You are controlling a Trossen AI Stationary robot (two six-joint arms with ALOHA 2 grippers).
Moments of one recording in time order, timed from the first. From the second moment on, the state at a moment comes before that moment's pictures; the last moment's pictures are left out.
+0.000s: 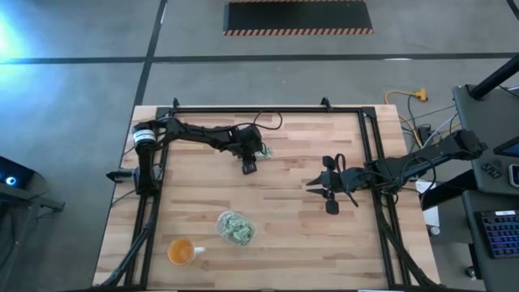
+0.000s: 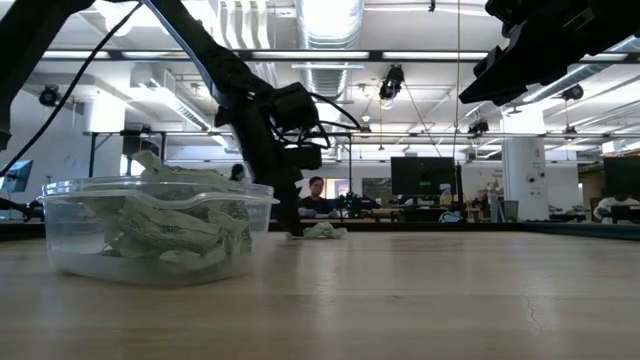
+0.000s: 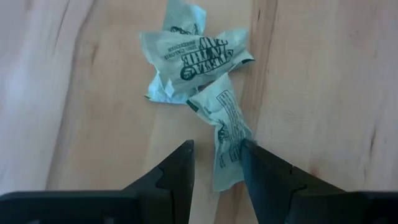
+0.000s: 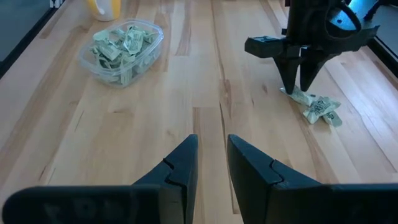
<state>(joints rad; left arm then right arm) 0.35 1.90 1.14 -0.29 0.03 0.11 0.28 0.97 0.53 -0.12 0.26 0.16</state>
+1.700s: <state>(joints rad) -0.23 1.56 1.07 -0.54 0.24 0.06 0.28 0.97 0.51 -0.11 0.26 0.17</state>
